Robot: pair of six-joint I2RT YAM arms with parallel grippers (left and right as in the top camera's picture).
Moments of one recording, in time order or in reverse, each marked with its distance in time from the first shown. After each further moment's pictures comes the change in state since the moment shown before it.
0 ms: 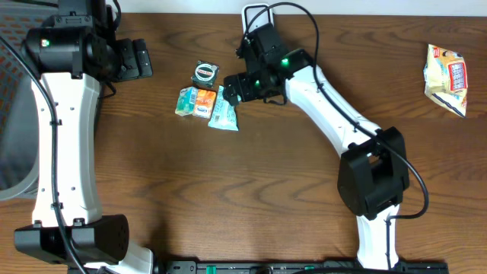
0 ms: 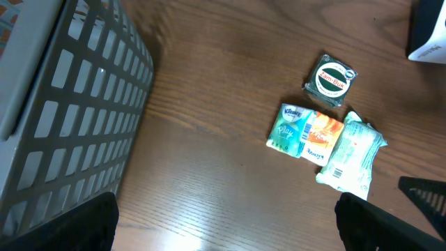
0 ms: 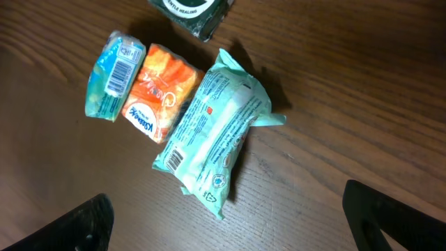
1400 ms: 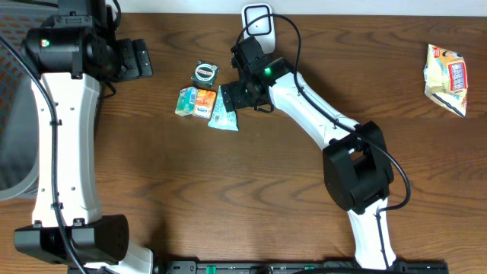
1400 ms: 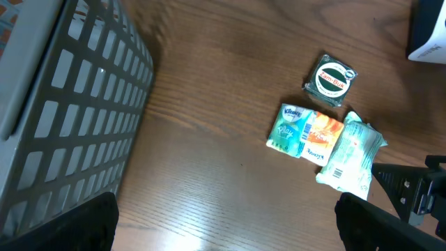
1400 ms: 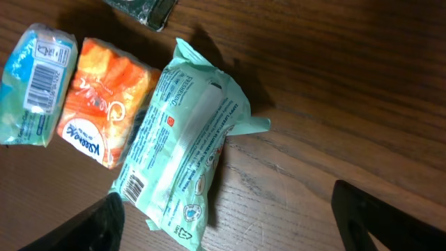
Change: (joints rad) left arm 0.000 0.000 0.000 0.000 0.000 0.000; right arm 0.042 0.085 0.000 0.033 0.131 0.077
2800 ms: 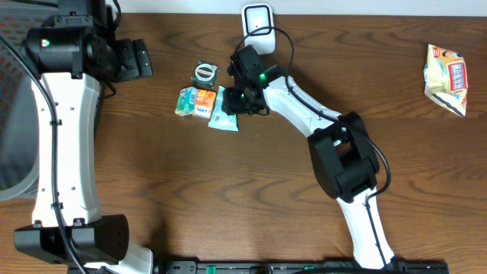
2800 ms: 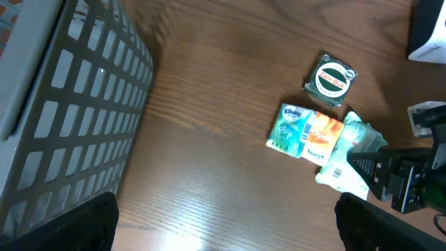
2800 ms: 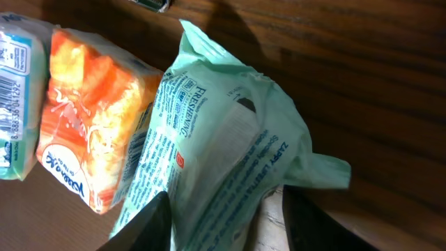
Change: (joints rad) left arm 0.000 0.000 0.000 0.000 0.000 0.000; right arm -0.011 0.133 0.000 0.120 -0.167 0.060
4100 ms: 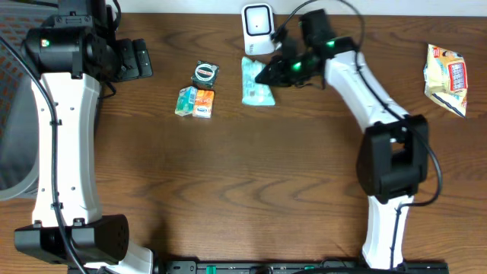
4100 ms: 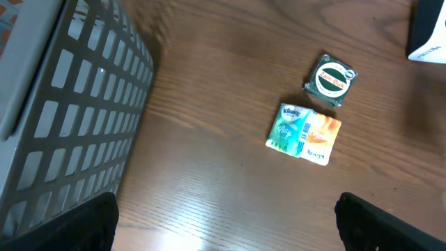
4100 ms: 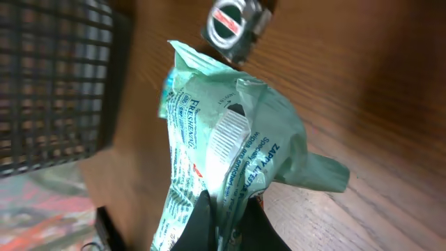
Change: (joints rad) left arm 0.000 0.000 0.000 0.000 0.000 0.000; right arm -0.307 -0.174 0.008 -0.133 -0.518 -0.220
